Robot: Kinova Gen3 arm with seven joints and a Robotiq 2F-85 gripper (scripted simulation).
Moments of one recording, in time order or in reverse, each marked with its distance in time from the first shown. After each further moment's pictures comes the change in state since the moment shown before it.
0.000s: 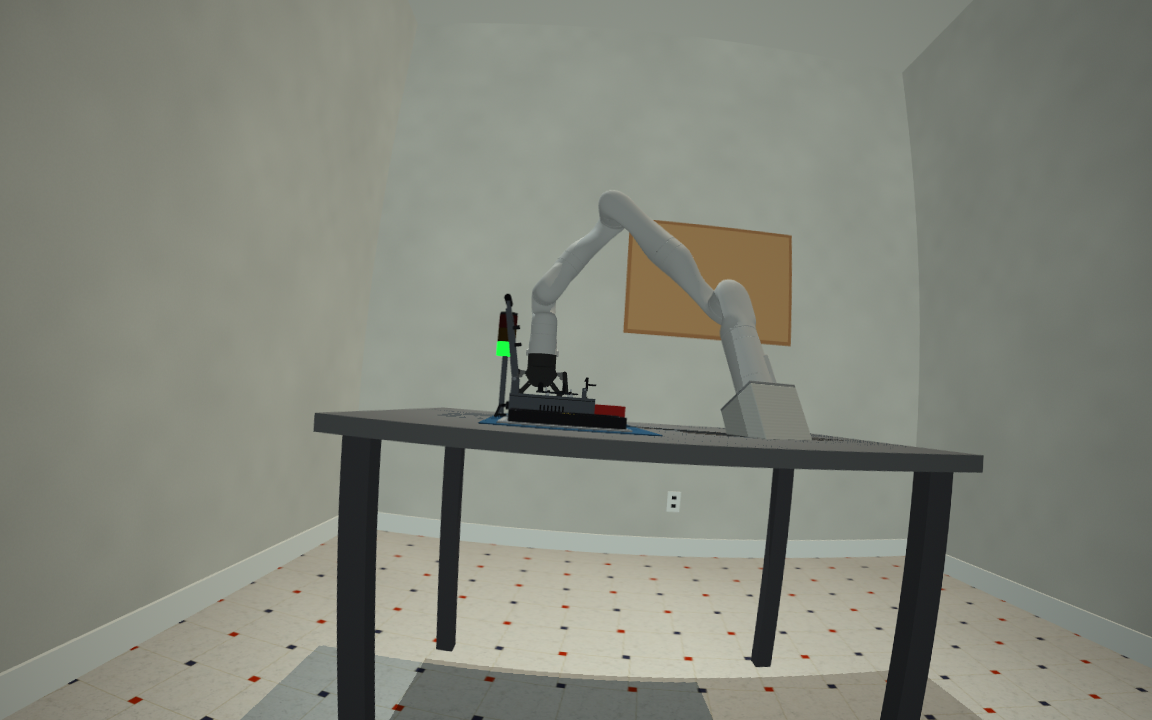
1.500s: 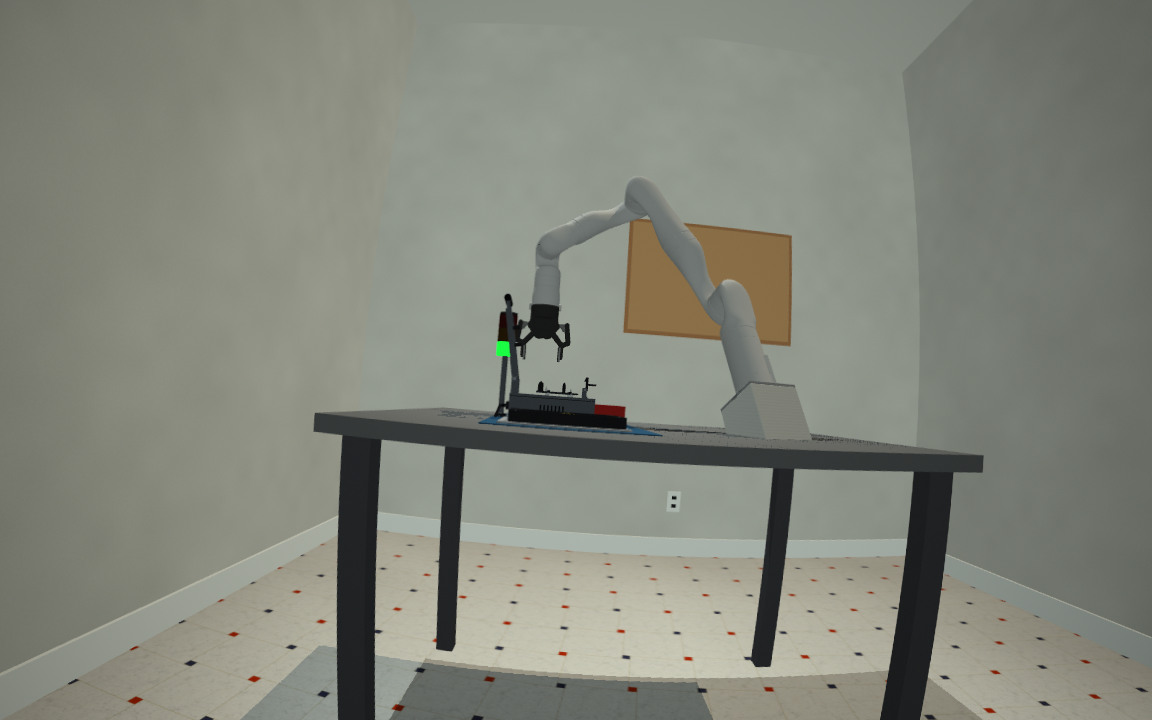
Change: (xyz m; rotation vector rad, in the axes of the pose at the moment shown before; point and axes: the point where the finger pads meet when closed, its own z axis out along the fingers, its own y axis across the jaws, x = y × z) arm 0.000 -0.002 -0.130 0.014 -0.002 0.000
